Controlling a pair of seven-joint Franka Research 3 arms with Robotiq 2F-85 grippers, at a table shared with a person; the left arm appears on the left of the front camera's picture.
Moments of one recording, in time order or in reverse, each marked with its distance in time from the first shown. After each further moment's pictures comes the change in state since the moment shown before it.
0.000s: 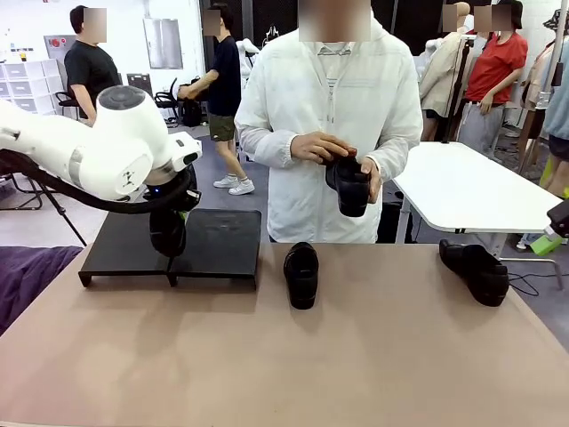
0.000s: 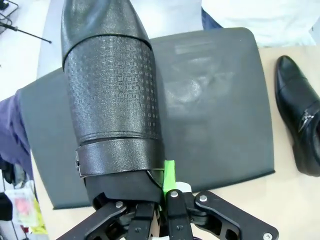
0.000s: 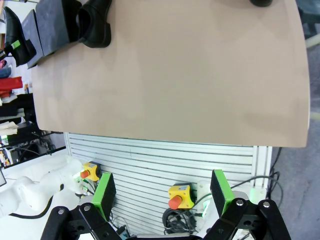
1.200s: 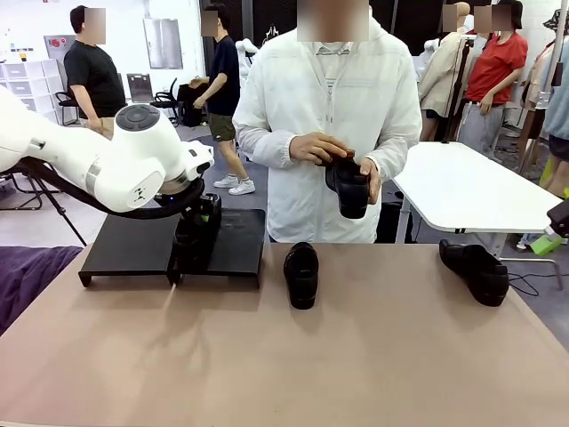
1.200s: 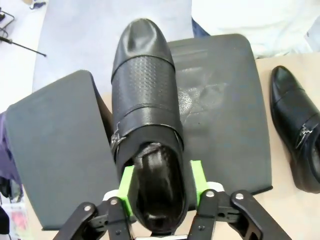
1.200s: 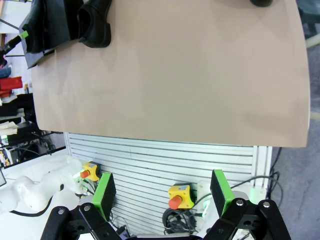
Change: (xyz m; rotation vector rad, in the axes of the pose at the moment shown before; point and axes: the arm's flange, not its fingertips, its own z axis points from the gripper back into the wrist) left arm 0.005 -0.018 -0.022 -0.019 -0.060 -0.015; right arm 0.000 0.000 0.000 0.000 0.000 0.000
